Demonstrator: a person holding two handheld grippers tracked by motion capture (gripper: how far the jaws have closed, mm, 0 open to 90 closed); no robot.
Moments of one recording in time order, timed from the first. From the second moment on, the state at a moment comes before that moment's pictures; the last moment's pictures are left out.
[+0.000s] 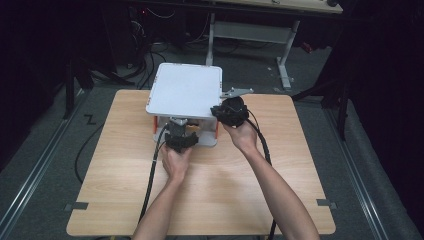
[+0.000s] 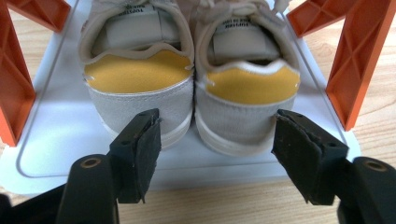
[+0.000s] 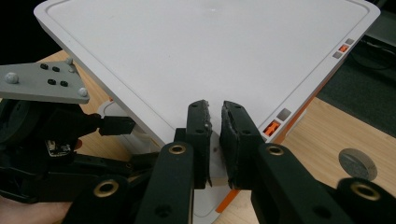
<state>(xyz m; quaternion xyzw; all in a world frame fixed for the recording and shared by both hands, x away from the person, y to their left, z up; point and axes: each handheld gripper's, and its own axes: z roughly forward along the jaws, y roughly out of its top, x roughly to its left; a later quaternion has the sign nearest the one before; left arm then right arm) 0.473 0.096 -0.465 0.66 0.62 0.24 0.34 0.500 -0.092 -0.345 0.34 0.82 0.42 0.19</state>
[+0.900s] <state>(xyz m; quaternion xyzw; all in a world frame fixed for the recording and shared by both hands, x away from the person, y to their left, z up) 0.404 0.135 -0.430 0.69 0.55 0.23 0.41 0.462 -0.169 -0.349 0.38 0.78 0.46 0.20</state>
